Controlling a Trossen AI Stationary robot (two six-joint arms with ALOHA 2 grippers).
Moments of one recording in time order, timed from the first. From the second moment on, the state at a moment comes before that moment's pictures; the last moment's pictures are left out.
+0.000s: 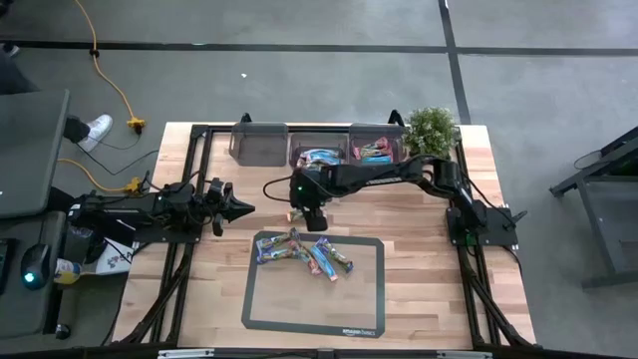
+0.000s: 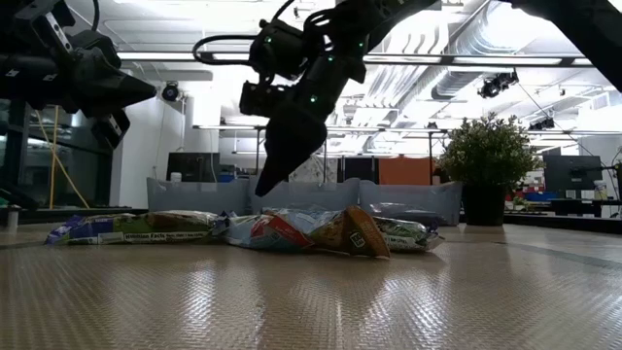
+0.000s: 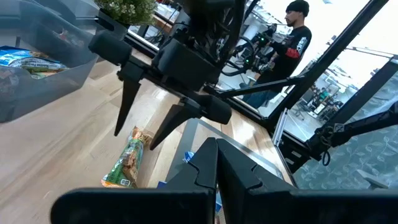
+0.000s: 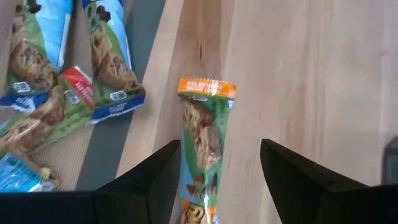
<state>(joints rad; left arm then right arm) 0.01 0.06 0.02 0.00 0.02 -0.55 -0.11 2.18 1.70 -0.53 -0.12 -0.25</state>
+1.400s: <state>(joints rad) 0.01 0.06 0.02 0.00 0.01 -0.55 -0.11 2.23 1.52 -0.30 -0.15 -0.18</state>
